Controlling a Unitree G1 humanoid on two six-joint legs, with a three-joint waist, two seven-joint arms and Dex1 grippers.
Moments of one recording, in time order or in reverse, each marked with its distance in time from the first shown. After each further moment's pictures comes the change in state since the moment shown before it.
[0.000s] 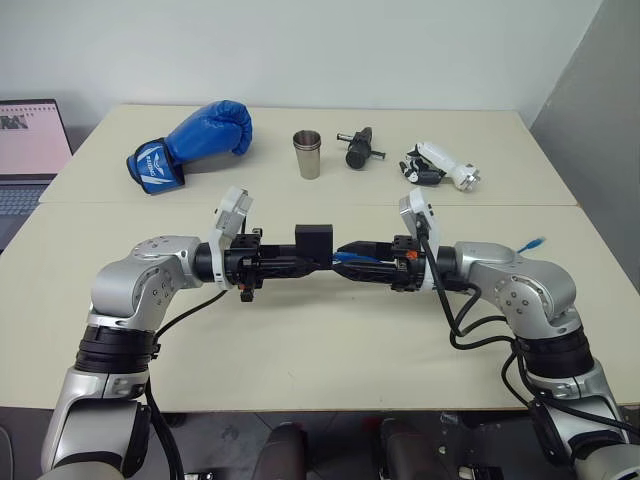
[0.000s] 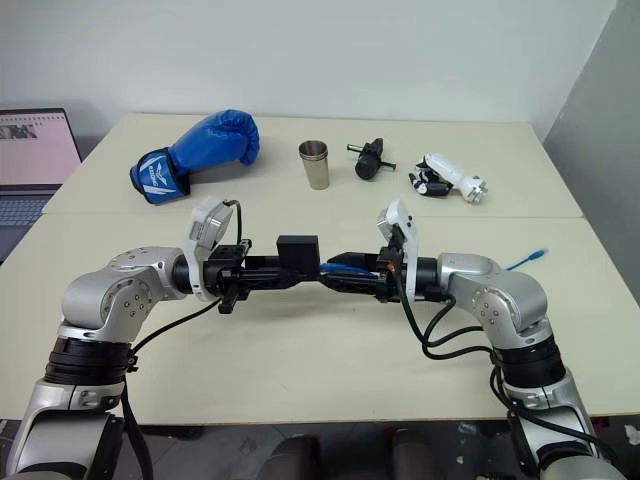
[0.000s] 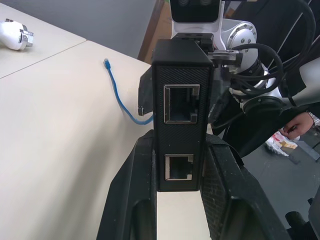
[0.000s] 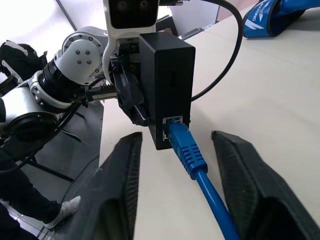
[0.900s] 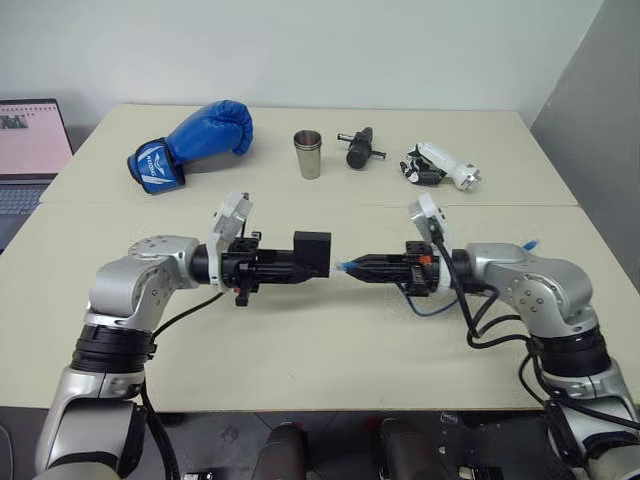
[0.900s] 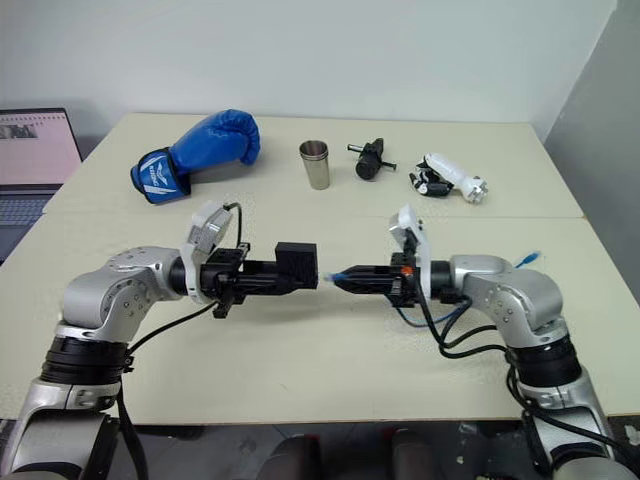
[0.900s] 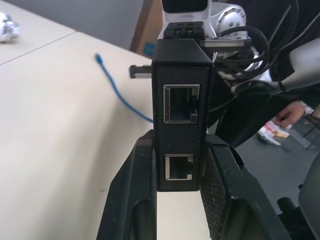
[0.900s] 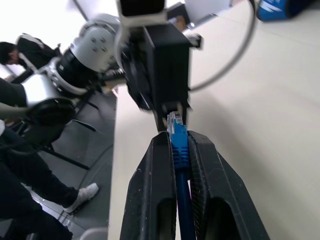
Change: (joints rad) left arm 0.003 0.053 -0.012 0.015 0.032 -0.027 -0.053; right arm 0.049 -0.125 -0.027 0.019 0.020 0.040 0.084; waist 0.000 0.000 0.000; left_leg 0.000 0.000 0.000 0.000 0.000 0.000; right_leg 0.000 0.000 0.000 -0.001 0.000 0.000
